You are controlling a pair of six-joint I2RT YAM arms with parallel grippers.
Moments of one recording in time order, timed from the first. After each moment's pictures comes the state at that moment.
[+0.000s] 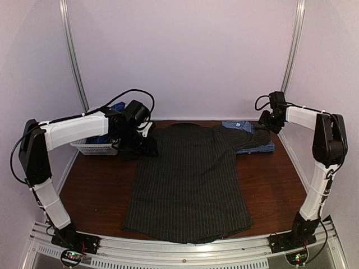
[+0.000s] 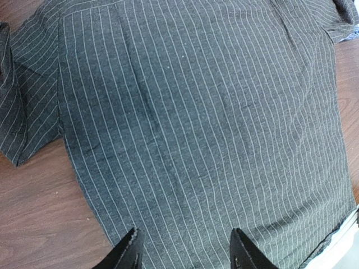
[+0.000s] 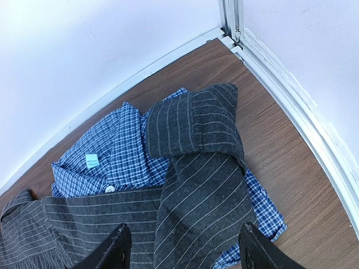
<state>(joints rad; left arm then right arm) -0.66 1.75 1.43 -0.76 0.10 -0.37 0.05 1.90 1.52 -0.40 0.19 0.57</state>
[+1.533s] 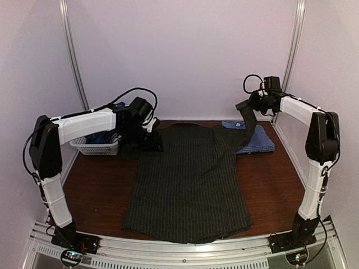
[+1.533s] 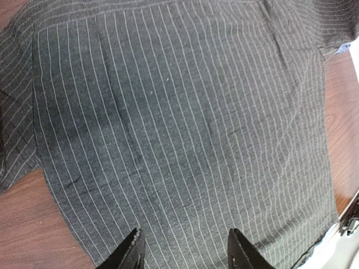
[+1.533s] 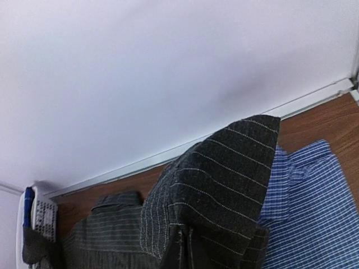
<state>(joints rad) -0.63 1.89 1.56 -0.73 0.20 -0.38 0.05 2.04 1.80 -0.30 -0.14 0.57</state>
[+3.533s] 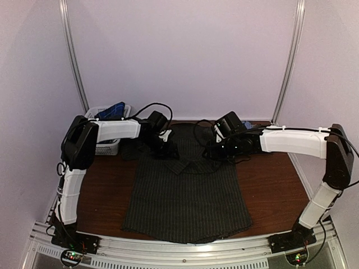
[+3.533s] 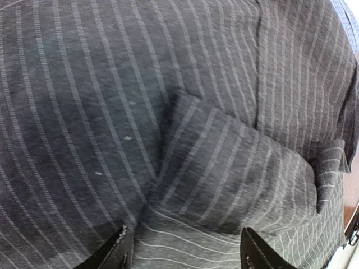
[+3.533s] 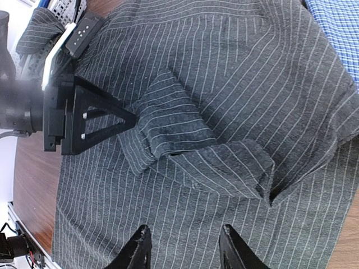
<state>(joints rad) -0.62 2.26 1.76 -0.57 0.34 -0.37 0.74 1.67 1.22 -0.39 -0.01 0.66</state>
